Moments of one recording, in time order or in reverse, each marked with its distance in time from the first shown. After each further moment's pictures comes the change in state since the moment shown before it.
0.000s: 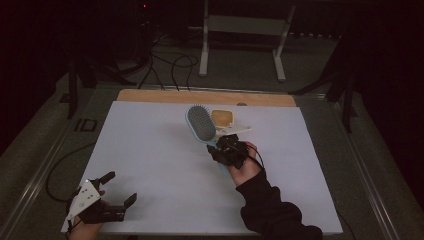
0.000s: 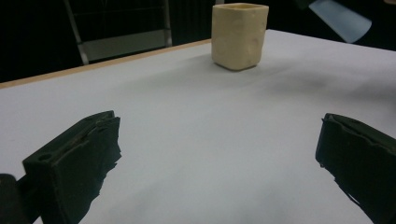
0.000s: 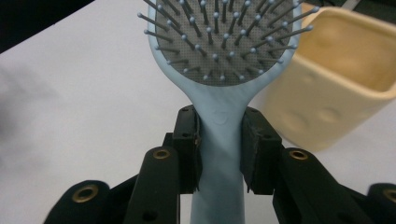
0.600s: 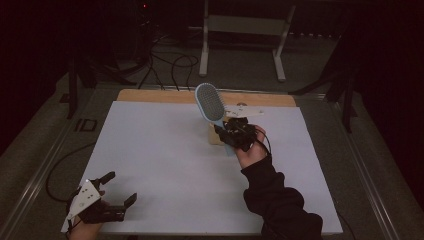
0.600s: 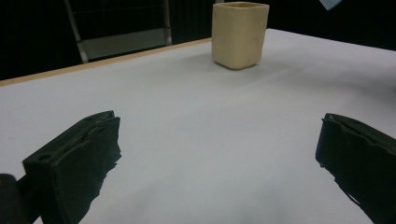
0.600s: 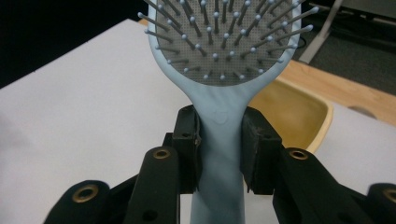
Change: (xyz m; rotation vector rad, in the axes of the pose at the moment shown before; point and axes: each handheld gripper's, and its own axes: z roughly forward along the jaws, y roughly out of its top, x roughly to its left) left arm 0.000 0.000 0.000 -0.001 -0.003 -0.004; right arm -0.032 0.031 -0.010 -0.123 -0.050 0.004
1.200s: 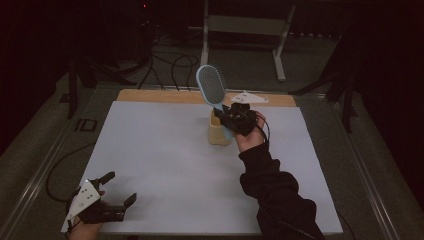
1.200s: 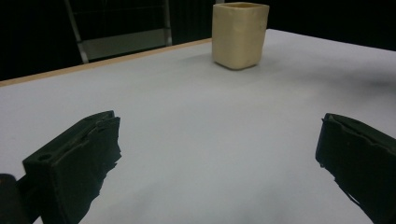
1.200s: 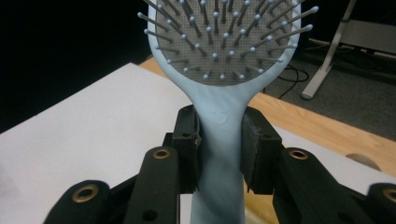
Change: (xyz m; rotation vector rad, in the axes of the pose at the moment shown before) left arm 0.000 0.000 -0.001 -0.003 0.002 -0.002; right arm -0.024 0.024 0.016 -0.140 0.032 0.017
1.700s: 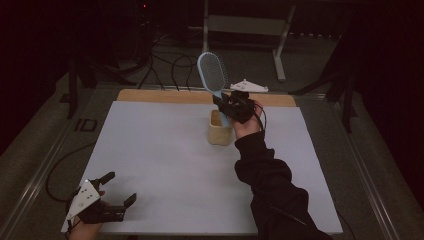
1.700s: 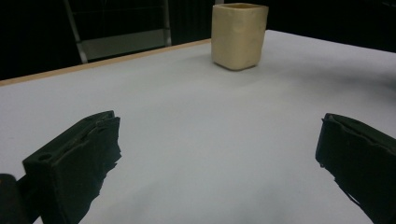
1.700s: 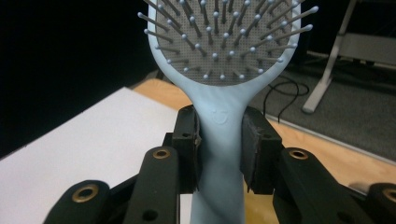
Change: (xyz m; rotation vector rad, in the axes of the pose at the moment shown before) left arm 0.000 -0.001 0.000 0.003 -0.003 -0.004; right arm -0.019 0.018 0.023 -0.065 0.002 0.030
